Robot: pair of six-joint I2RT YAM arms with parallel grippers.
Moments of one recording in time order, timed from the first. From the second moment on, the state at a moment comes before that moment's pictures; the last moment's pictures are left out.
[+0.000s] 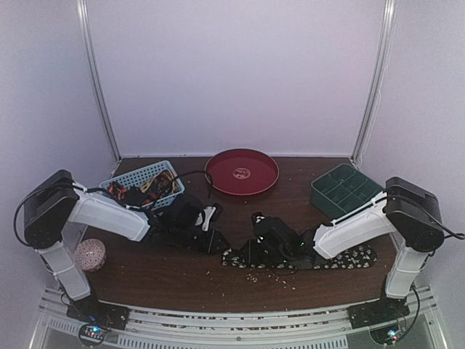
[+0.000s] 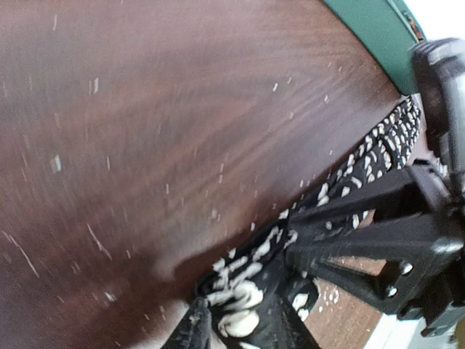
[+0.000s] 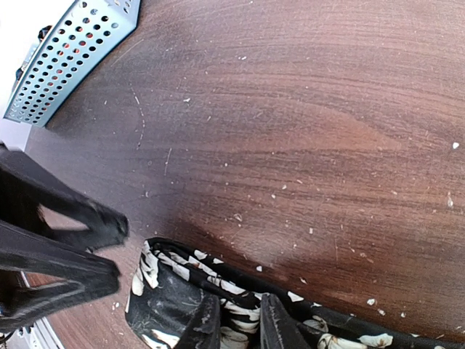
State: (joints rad) left arm -0.91 1.72 0.82 0.15 0.25 -0.58; right arm 1.08 1.80 0.83 0.22 0.19 0.89
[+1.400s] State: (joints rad) left arm -0.88 1.73 0.71 0.18 0.26 -0.70; right arm 1.09 1.77 0.80 0.23 0.16 0.88
